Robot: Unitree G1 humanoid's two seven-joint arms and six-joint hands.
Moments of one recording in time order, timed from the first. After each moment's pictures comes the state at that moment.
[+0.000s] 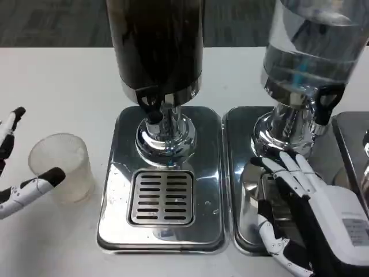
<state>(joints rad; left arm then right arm) 0.08 0.65 0.18 0.44 0.40 -0.60 0.08 0.51 -0.26 0.19 -0.39 -0.85 -0.21 -0.21</state>
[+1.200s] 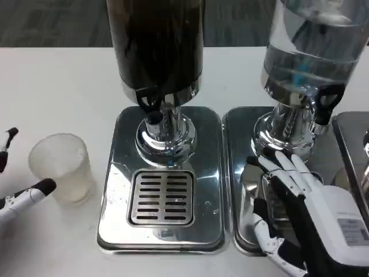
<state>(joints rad) -0.07 0.71 0.06 0.83 0.44 -0.70 0.19 0.51 -0.24 0.22 -0.39 -0.87 -0.20 -0.23</state>
